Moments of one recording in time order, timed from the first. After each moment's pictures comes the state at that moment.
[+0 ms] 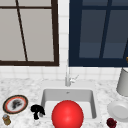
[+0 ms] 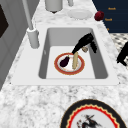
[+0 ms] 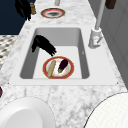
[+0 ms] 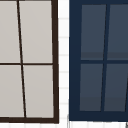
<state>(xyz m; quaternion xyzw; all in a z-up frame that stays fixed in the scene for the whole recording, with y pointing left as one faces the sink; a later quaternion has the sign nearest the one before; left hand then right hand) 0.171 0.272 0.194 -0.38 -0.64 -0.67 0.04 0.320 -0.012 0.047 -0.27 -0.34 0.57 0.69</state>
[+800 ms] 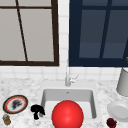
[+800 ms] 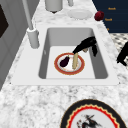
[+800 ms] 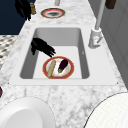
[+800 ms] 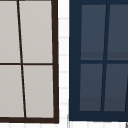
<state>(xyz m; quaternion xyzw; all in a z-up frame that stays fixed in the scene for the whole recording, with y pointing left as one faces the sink) 0.171 0.272 0.194 -0.38 -0.64 -0.67 0.04 0.293 -0.008 0.022 -0.34 -0.38 0.53 0.68</state>
